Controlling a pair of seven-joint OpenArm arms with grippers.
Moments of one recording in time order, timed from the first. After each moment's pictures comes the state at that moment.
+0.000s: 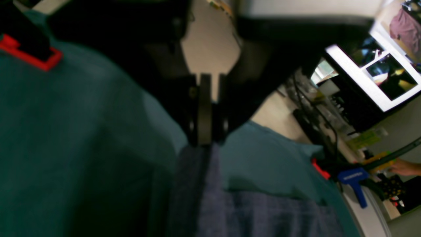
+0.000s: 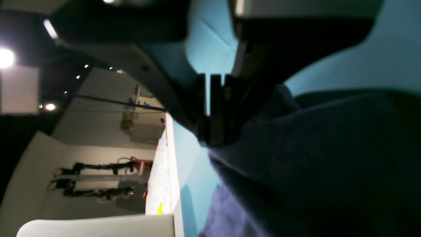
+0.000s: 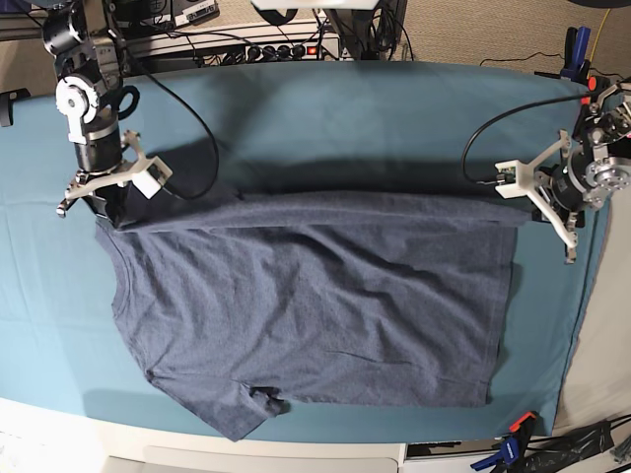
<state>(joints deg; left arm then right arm) -23.2 -71.6 61.7 114.9 1.8 -17.1 38.8 -24.7 34.2 4.8 114.9 -42.9 15.0 -22.6</state>
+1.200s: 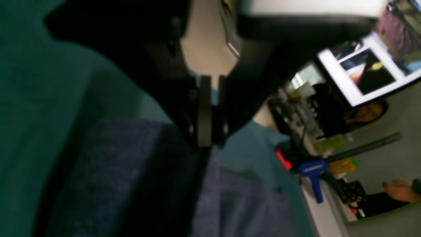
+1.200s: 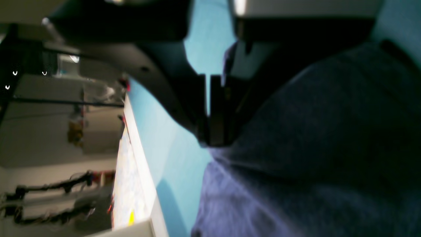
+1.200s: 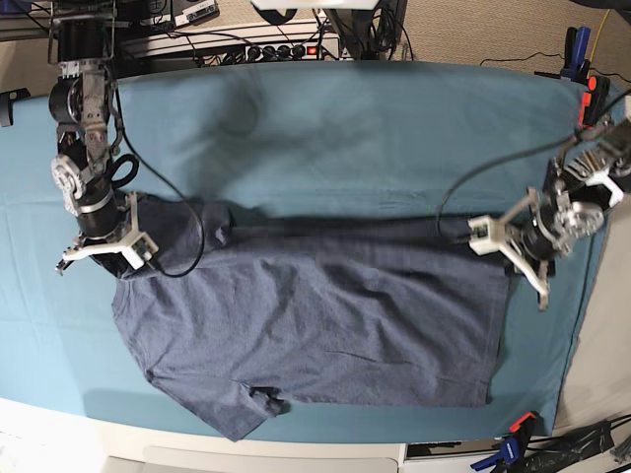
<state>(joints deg) -30.8 -57.0 61.7 95.4 9.1 -14.3 29.7 -1.3 30.2 4.9 91.9 -34.6 23.3 -15.1</state>
